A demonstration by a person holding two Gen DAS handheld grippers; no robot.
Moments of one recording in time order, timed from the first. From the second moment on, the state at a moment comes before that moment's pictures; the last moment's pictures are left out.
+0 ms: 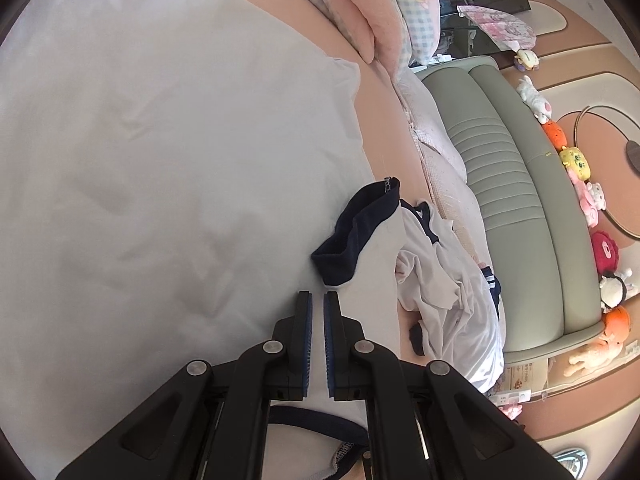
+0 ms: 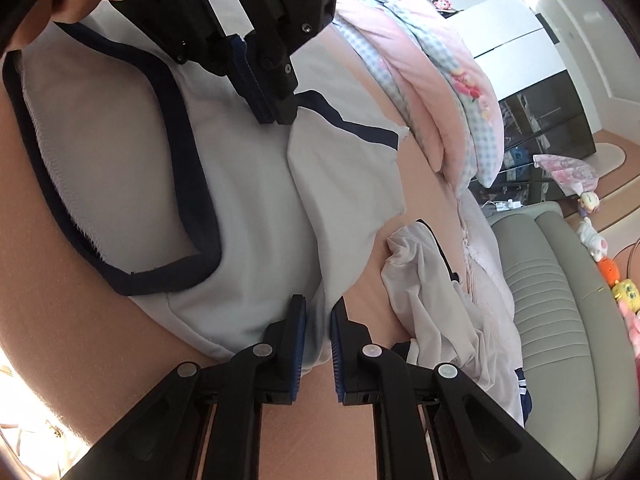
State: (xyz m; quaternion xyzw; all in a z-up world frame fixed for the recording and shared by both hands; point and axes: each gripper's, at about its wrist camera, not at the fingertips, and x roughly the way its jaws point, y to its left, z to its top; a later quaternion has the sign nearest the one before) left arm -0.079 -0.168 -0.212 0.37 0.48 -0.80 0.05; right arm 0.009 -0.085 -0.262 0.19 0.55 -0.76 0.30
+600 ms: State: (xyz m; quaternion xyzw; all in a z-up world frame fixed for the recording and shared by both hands) left arm -0.109 -0.180 -0.206 0.39 0.48 -0.79 0.04; right arm 0.016 -0.090 -0.266 0.18 0.55 -0.76 0.29
